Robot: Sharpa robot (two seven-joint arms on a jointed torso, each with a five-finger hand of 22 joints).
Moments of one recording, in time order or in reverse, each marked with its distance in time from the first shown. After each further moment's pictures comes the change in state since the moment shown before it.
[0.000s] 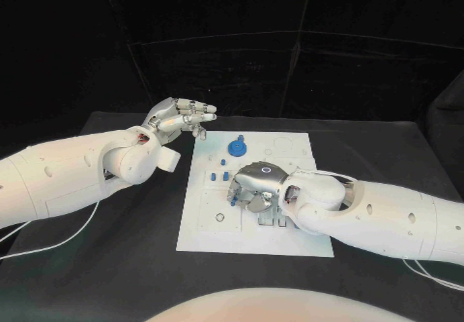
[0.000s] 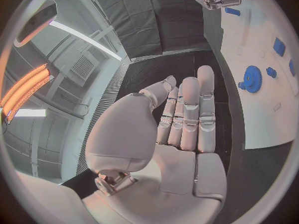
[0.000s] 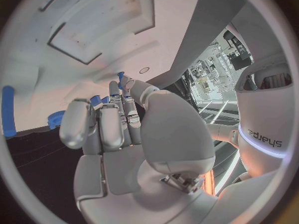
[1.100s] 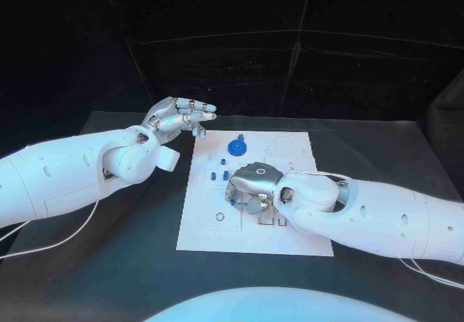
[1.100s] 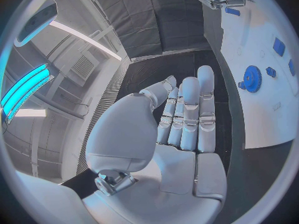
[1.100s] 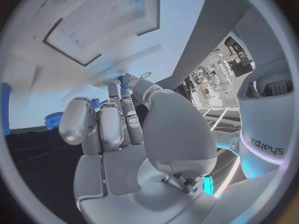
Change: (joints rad) left arm 0.000 -0.003 0.000 0.002 0.000 0.001 0.000; left_hand 0.004 0.004 -0.003 -0.003 0.000 0.000 0.000 0.000 0.000 0.000 0.000 0.000 0.000 0.000 0.000 0.000 -0.003 0.000 0.000 0.000 -0.005 -0.002; right arm 0.000 0.026 -0.004 -0.009 -0.061 0.034 -0.033; right_hand -0.065 -0.064 -0.036 0.014 0.037 -0.073 0.035 -0.020 -0.010 -0.083 0.031 -0.060 -0.006 -0.004 0.016 -0.008 -0.028 0.000 -0.018 0.018 -0.016 -0.036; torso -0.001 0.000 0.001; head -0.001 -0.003
